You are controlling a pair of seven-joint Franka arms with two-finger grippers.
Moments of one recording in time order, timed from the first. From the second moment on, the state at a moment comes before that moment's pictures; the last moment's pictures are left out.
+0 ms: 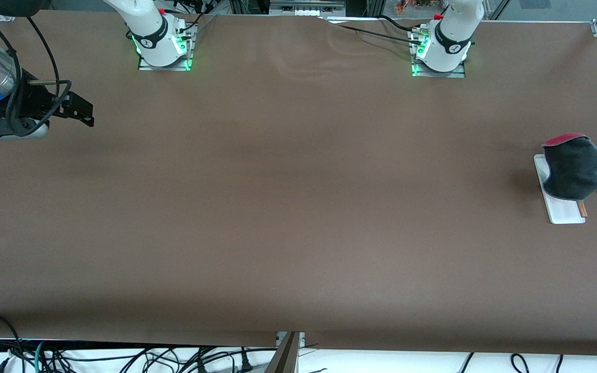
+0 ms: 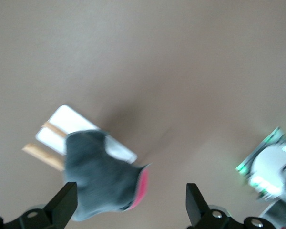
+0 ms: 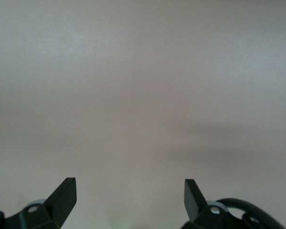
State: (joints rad) left arm 0.50 0.36 -0.24 -1.33 0.10 1.39 1.01; right arm 0.15 0.00 -0.04 -1.66 -0.01 1.58 0.01
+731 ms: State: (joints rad) left arm 0.12 0.22 -0.18 -1.35 0.06 1.40 0.09; right arm 0.15 0.00 -0.04 -1.65 -0.01 1.58 -0.01
